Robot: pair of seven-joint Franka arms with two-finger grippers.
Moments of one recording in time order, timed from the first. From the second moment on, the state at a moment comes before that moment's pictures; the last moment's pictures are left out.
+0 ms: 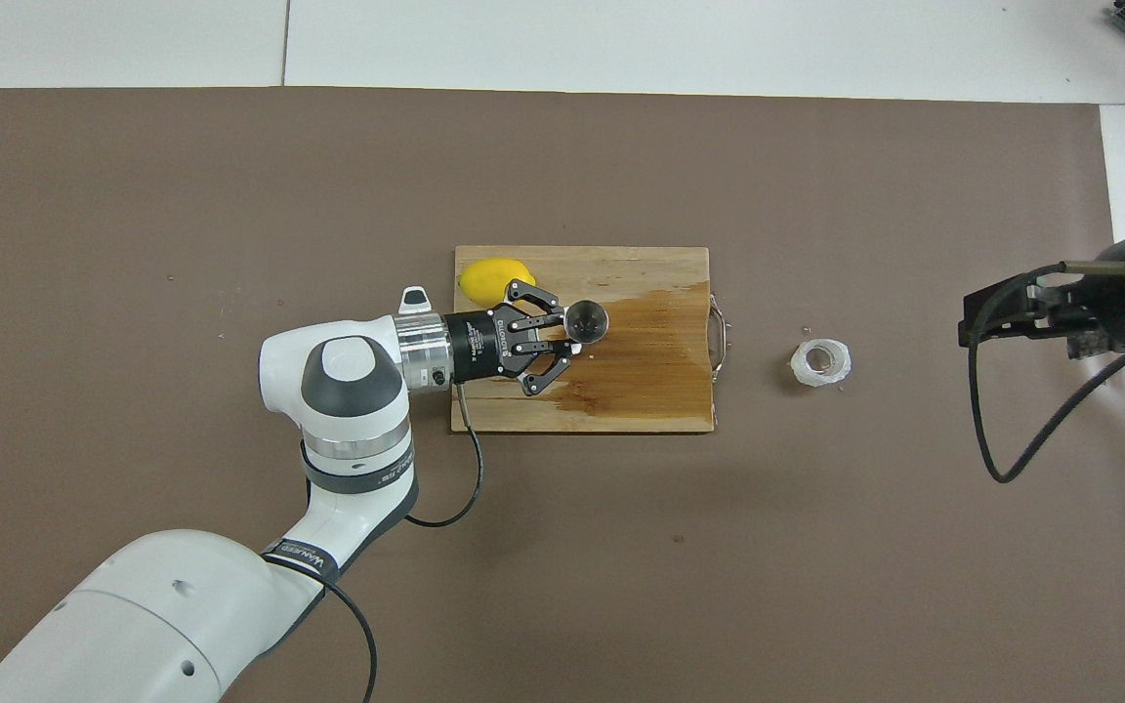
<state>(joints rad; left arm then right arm) -0.51 0.44 0.01 -1.95 -1.85 2.21 -0.69 -0.04 0.01 0.08 -1.58 0.03 1.51 0.17</state>
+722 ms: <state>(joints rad) -0.52 0.46 0.01 -1.95 -1.85 2.23 -0.68 -0.04 0.01 0.08 -1.58 0.03 1.51 0.17</state>
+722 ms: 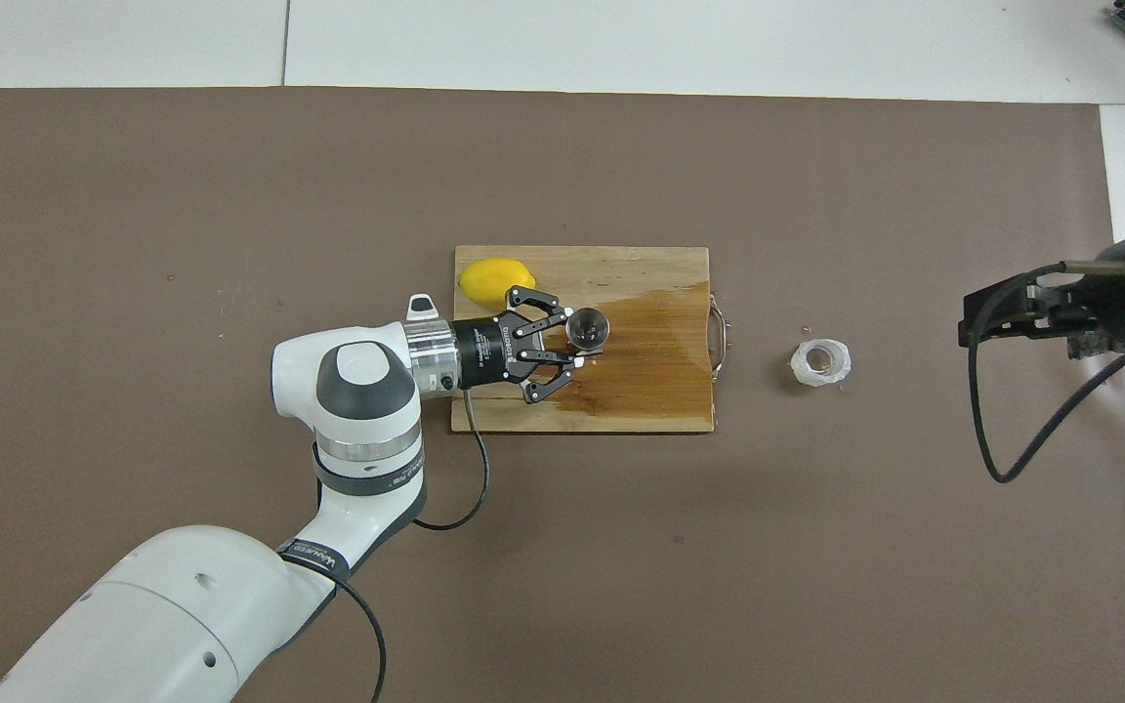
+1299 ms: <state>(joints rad) -0.52 0.45 0.03 -1.94 -1.69 2.23 -0.68 -0.04 0.01 0.08 -1.58 0.03 1.51 0.17</state>
